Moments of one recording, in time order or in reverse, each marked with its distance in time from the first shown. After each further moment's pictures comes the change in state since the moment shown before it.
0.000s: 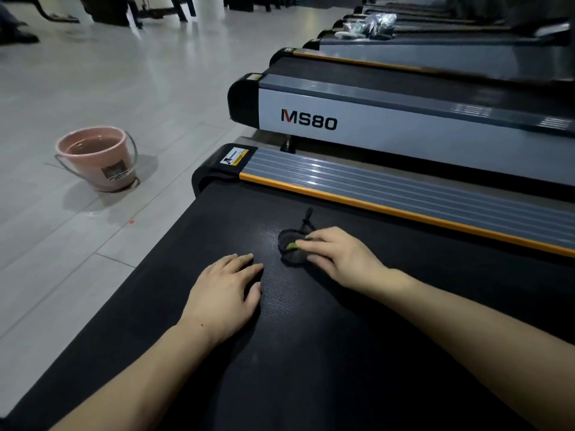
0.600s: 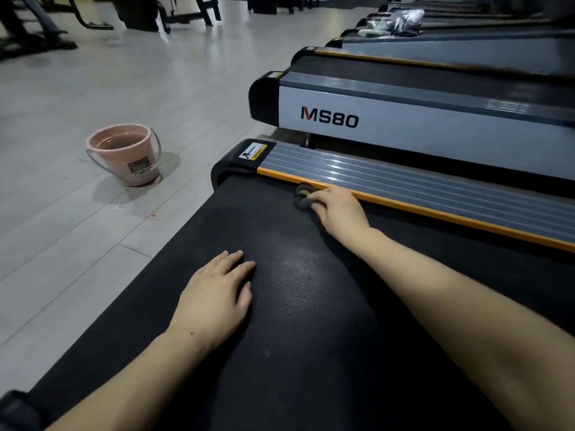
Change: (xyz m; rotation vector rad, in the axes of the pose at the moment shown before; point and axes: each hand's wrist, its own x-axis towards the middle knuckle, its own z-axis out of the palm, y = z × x) left_hand -0.027 -0.018 -0.002 0.004 0.068 -0.108; right_hand 0.090 0.011 0.023 -0.043 0.156 0.238
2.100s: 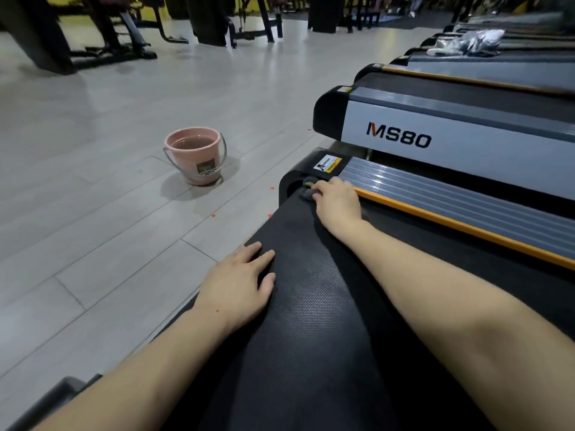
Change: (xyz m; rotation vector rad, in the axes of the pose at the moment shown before) left_hand 0.017 -0.093 -0.025 0.003 -0.024 -0.152; right_hand 0.108 -0.115 0.087 -0.028 0.014 0.052
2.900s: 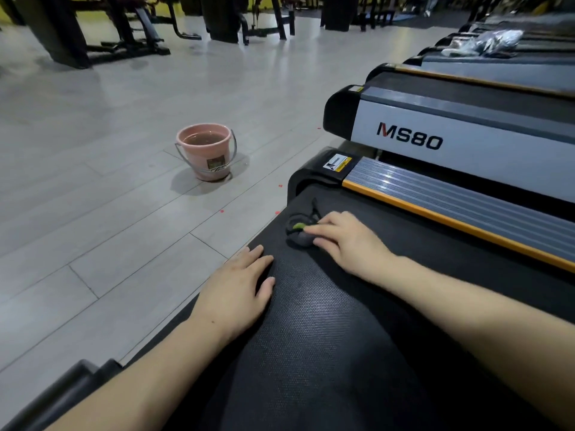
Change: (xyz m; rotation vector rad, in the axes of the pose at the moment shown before) left_hand -0.023 -0.009 0.003 -0.053 0.035 0.001; right_hand -0.085 0.011 -0.024 0.114 -0.100 -0.487
